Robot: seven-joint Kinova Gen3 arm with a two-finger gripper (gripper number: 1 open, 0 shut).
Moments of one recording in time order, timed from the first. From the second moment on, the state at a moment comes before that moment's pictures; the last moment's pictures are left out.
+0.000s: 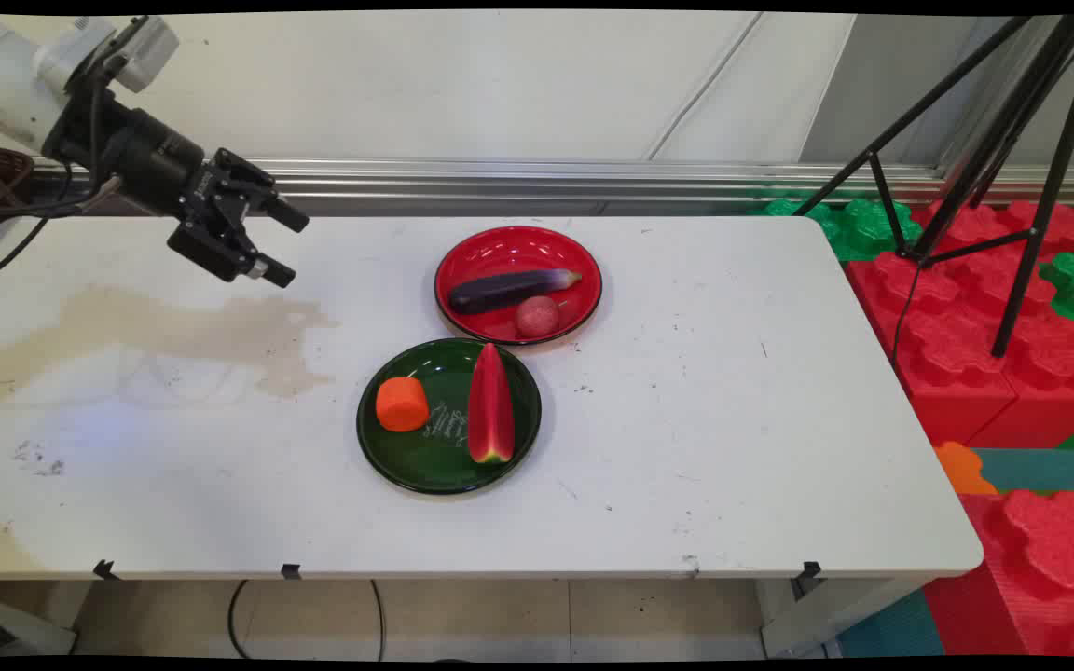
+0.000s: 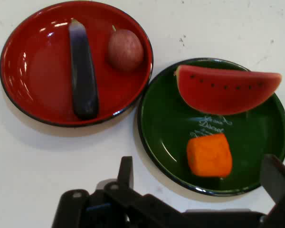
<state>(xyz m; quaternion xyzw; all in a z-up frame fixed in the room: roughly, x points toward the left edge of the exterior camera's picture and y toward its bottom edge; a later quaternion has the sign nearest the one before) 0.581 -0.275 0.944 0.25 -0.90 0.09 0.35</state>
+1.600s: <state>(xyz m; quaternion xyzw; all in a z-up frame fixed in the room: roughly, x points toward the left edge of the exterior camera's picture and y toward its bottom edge) 0.487 -0.402 0.863 0.23 -0.91 0.13 0.31</state>
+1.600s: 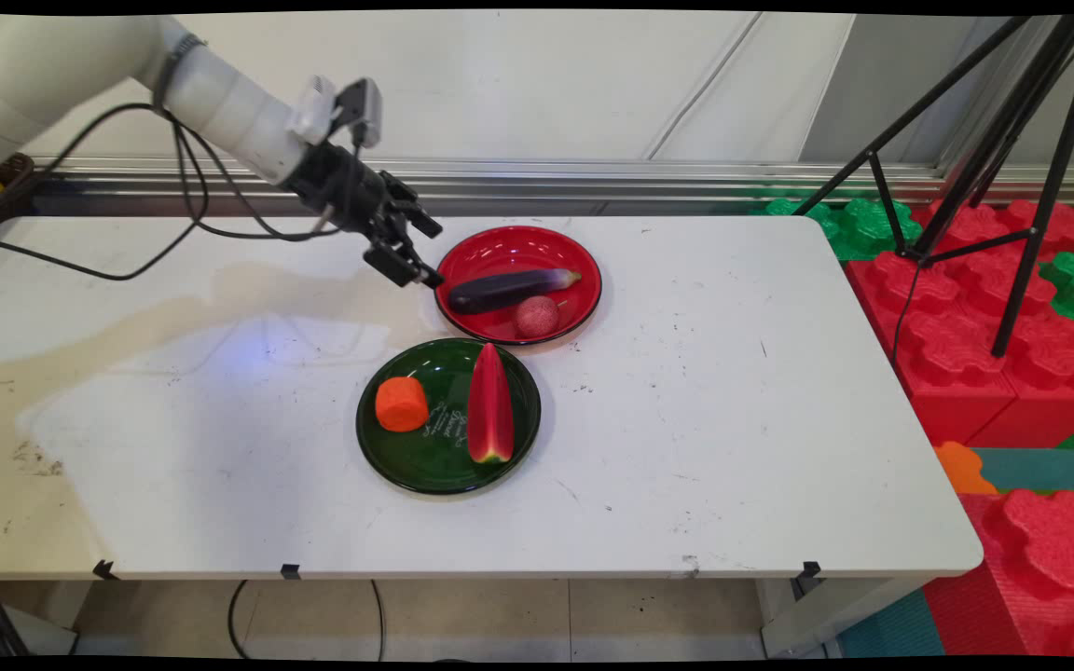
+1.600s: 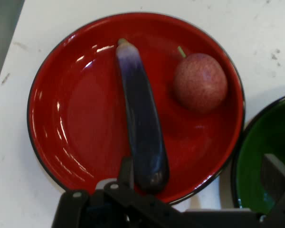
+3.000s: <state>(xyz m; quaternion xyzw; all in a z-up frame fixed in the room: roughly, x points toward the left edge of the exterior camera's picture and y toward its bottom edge) 0.436 -0.471 0.776 0.24 -0.92 0.13 0.28</state>
